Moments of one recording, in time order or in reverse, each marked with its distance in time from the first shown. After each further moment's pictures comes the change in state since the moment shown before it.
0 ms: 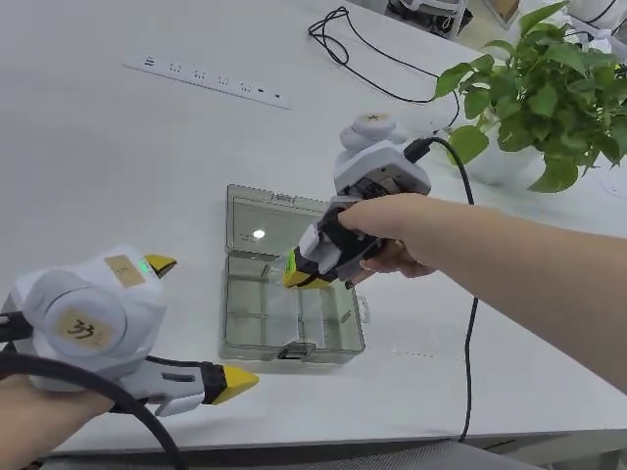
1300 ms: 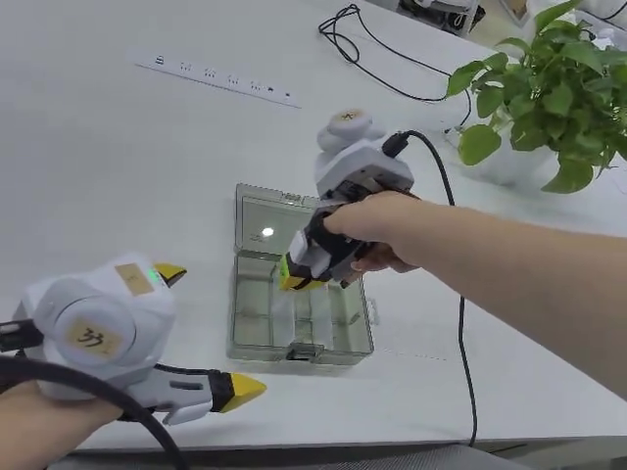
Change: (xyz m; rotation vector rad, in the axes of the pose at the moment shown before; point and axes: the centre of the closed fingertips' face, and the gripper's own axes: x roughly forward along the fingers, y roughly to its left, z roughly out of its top) left arm 0.001 -0.004 -0.008 -0.016 0.017 -0.009; right arm 0.015 0.010 -0.003 -0.127 0.032 -0.076
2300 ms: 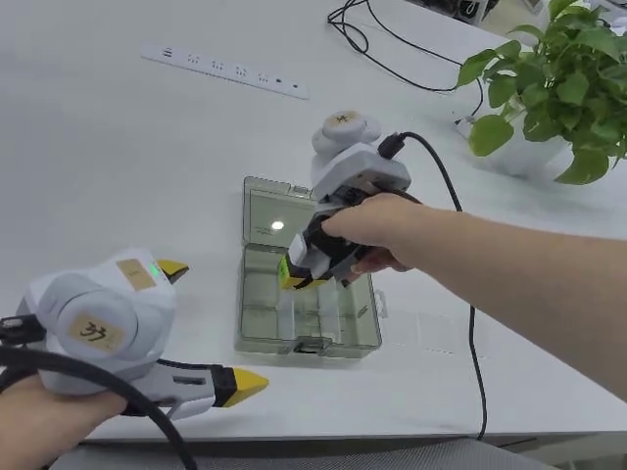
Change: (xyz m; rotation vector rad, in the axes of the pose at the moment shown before) left arm -0.002 0.001 -0.005 -0.010 0.020 0.008; right arm 0.009 0.000 0.000 -0.072 -0.016 0.006
